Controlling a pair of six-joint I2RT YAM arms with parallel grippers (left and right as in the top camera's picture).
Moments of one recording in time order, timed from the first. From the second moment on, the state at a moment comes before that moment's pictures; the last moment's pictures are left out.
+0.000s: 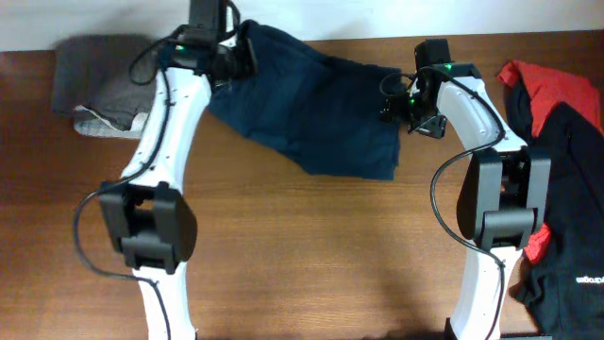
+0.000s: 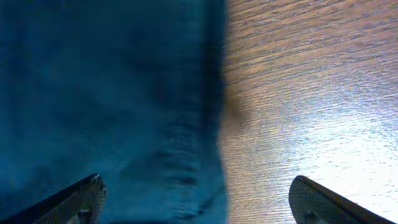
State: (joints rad) left arm -0.20 2.20 2.13 -0.81 0.11 -0.36; right arm 0.03 2.23 1.83 -0.92 -0.11 0.34
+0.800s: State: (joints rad) left arm -0.20 2.31 2.26 -1.03 0.03 -0.51; right arm 0.03 2.23 1.76 -0.81 -0.11 0.34
